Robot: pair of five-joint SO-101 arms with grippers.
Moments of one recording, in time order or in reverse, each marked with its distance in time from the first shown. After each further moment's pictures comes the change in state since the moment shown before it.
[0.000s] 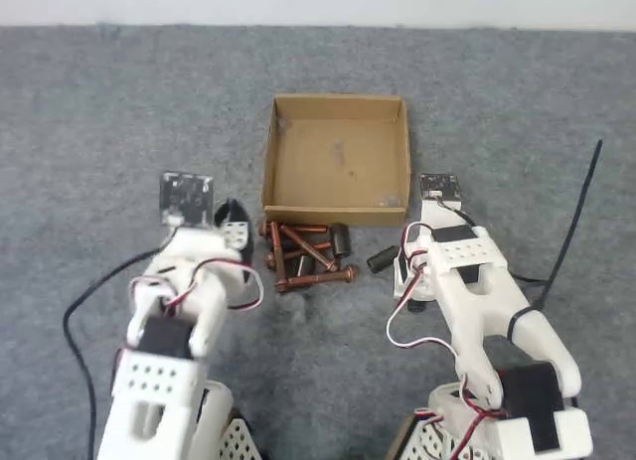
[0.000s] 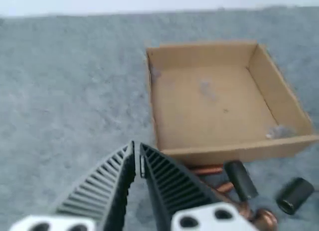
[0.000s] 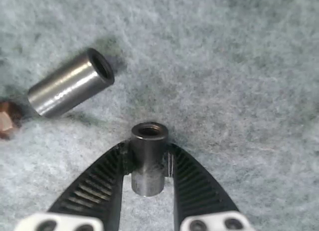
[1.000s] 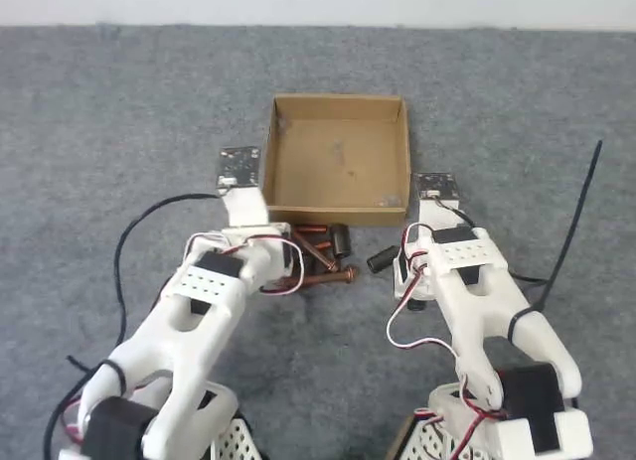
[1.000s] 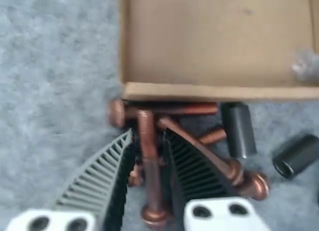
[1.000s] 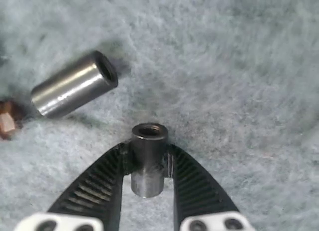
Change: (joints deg) left arm 7.6 46.3 -11.4 -10.0 14.1; right arm 0.1 -0.1 0.4 -1.5 2.8
